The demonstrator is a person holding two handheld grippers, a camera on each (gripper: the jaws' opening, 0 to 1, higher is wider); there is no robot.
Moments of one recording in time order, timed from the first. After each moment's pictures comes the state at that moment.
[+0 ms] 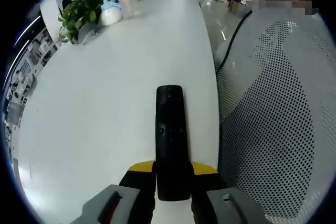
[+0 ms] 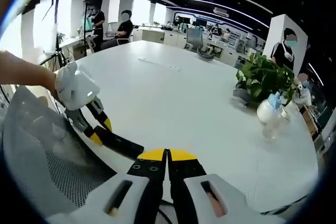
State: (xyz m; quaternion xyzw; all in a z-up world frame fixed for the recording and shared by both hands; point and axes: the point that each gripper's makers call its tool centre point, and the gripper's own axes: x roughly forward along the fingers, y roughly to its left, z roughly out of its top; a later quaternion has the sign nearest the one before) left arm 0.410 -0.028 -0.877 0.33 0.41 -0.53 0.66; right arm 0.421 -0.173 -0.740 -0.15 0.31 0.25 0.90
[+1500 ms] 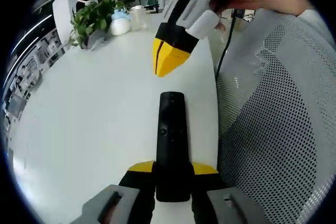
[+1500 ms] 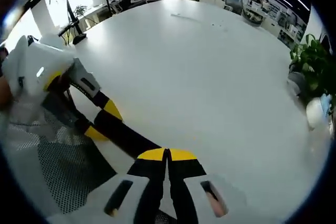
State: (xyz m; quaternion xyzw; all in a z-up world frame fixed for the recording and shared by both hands) left arm 0.409 -0.031 -0.876 0.29 0.38 -0.54 0.70; right arm 0.451 -0.111 -0.840 -0.17 0.49 0.35 0.78
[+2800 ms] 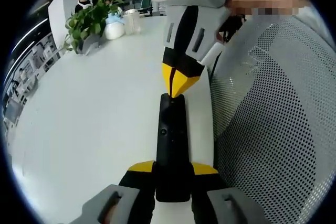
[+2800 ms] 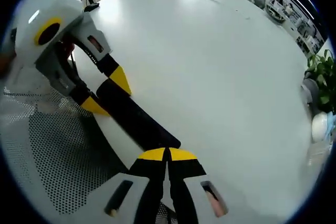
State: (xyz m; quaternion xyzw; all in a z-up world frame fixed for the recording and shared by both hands) left arm 0.405 -0.035 -0.875 0.28 0.36 -0.56 0.69; right arm 0.429 -0.117 -0.866 -0.24 0.52 0.37 0.73
